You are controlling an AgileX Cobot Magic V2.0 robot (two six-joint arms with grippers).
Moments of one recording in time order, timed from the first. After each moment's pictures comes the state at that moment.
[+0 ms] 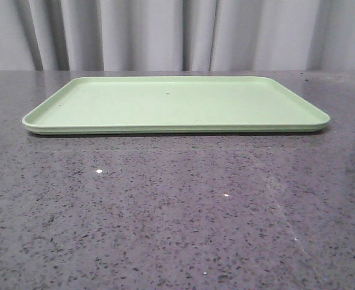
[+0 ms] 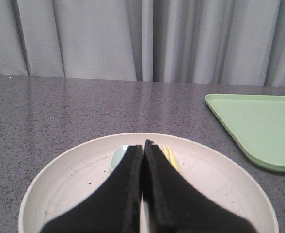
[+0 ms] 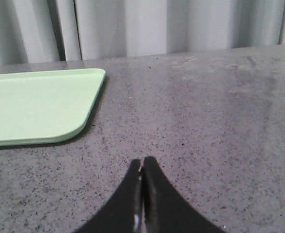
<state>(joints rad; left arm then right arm) 0.03 0.00 0.00 -0.12 0.07 -0.02 0.05 -0.01 0.03 -0.05 0.10 0.20</state>
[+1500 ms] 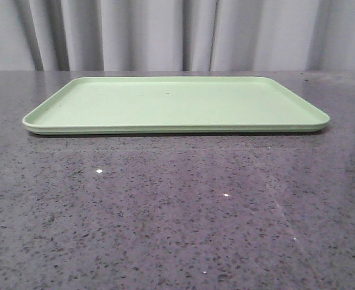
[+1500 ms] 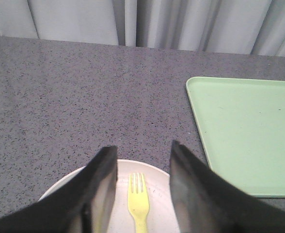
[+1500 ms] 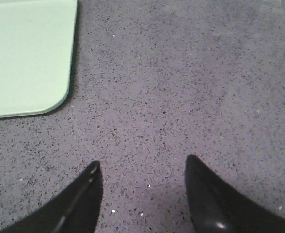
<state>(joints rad) 0.03 0.59 -0.68 -0.15 0.53 -0.02 0.05 0.50 -0.59 -0.05 0.71 0.20</state>
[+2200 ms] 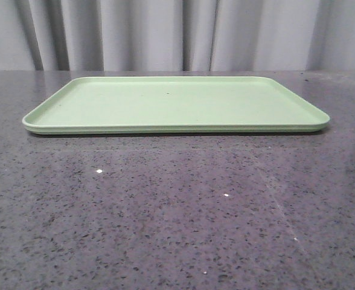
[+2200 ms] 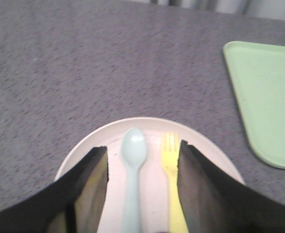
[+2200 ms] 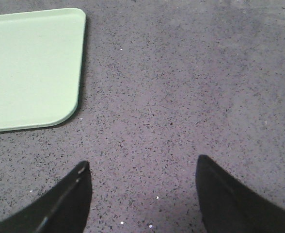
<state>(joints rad) 0.05 0.59 -0.68 0.08 0.69 -0.24 0.05 0.50 -0.59 -0.03 0.68 0.20</state>
